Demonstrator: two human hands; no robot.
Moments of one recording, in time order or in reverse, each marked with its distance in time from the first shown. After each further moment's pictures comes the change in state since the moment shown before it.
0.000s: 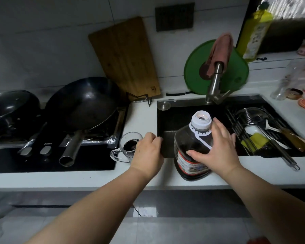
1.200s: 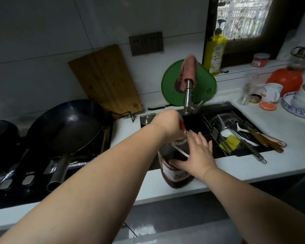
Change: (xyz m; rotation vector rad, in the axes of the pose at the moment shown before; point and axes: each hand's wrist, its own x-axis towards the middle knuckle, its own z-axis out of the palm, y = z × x) left_hand 0.088 0.122 -0.099 0.040 -0.317 0.175; right_hand -0.006 -0.017 -0.016 -0.089 -0.126 0.105
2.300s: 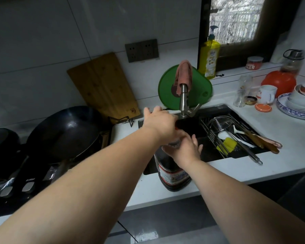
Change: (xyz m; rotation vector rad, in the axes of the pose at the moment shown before) left_hand 0.003 0.006 -0.007 0.366 0.008 0.030; right_hand 0.023 -0.030 0.000 0.333 0.046 0.232
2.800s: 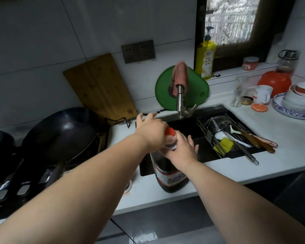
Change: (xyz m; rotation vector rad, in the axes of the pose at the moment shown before) left_hand -0.002 -0.014 0.025 -0.125 -0.009 -0.010; right_hand -0.005 0.000 -0.010 0.006 -0.064 -0.049
